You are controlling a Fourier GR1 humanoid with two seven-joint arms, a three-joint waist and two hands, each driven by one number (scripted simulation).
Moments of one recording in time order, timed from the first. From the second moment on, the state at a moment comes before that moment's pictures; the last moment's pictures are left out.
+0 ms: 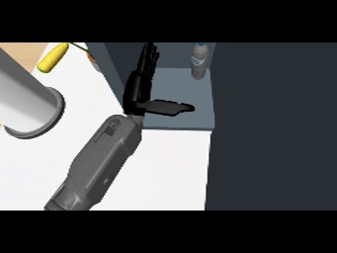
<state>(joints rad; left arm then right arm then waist) -0.78 0.00 -0.24 -0.77 0.42 0.26 -0.55 0.62 -0.06 0.24 -2.14 -0.25 0.28 -0.18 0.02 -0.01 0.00</state>
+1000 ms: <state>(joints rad) 0.02 0.18 -0.56 -1.93 0.35 0.42 -0.27 0.64 -0.15 0.30 -2.19 -0.16 0.35 -0.17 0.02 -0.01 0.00</state>
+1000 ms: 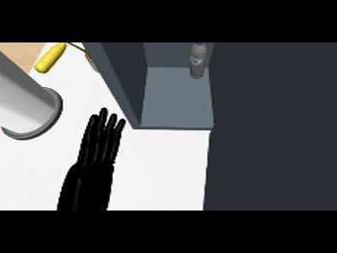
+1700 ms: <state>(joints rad) 0.45 0.38 -0.45 -2.26 0.43 0.33 -0.41 0.63 -0.25 0.48 -2.31 0.06 0.41 -0.04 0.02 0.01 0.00</state>
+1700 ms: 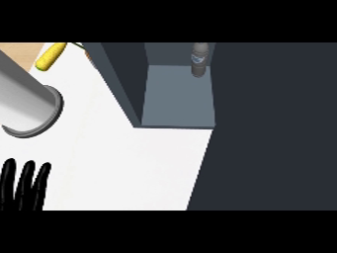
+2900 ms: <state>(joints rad) 0.84 0.53 -0.12 -2.30 0.66 -0.08 -0.59 0.35 -0.16 0.60 -2.25 0.05 0.38 0.25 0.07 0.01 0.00</state>
